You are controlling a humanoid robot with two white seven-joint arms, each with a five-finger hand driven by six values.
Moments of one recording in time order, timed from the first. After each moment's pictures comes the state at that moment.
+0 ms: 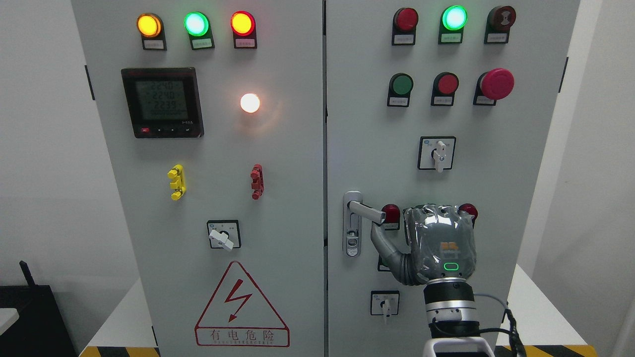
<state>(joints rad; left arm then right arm) -0.05 -0.04 0.00 0.00 0.12 -0.12 -0.14 -0.52 0.14 0.15 -1.76 1.62 0.17 0.01</state>
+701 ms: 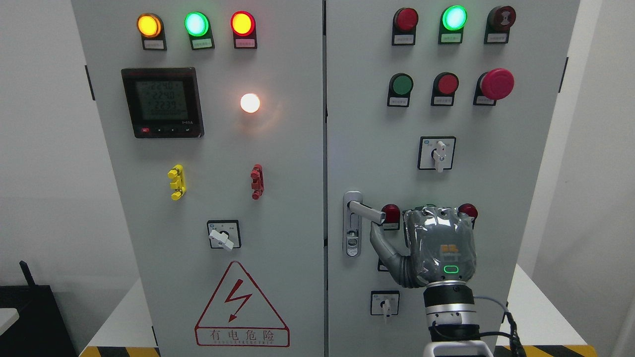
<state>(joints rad) -0.05 -0.04 0.00 0.00 0.12 -0.12 -0.14 -0.50 0.15 0.15 -1.77 1.62 0.17 0.01</state>
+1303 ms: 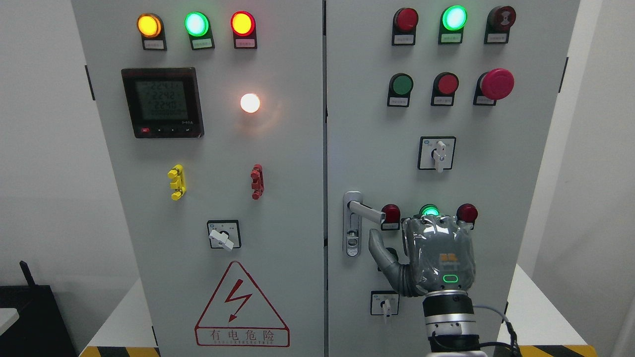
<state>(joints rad) -0.05 -0.04 0.00 0.00 0.12 -0.12 -0.14 -0.44 0.15 0.16 -1.81 1.62 0.15 0.00</state>
